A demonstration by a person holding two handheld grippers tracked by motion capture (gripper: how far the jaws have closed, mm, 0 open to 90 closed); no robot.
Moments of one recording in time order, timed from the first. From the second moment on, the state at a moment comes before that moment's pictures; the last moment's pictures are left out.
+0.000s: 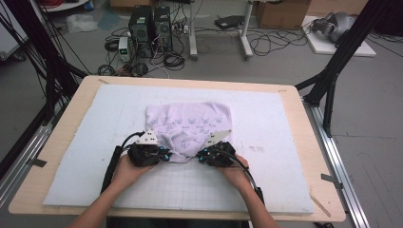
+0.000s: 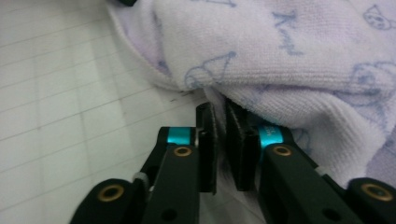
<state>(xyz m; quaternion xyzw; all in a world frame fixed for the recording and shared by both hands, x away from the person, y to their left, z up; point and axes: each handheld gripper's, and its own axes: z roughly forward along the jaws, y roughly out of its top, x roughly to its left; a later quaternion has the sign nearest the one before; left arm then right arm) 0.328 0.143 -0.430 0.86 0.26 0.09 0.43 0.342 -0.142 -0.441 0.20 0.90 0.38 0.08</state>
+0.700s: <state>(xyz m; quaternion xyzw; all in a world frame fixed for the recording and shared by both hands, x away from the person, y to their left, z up) 0.330 0.216 -0.349 0.80 0.30 0.18 0.49 0.339 -0.200 -0.345 0.16 0.87 0.46 0.12</state>
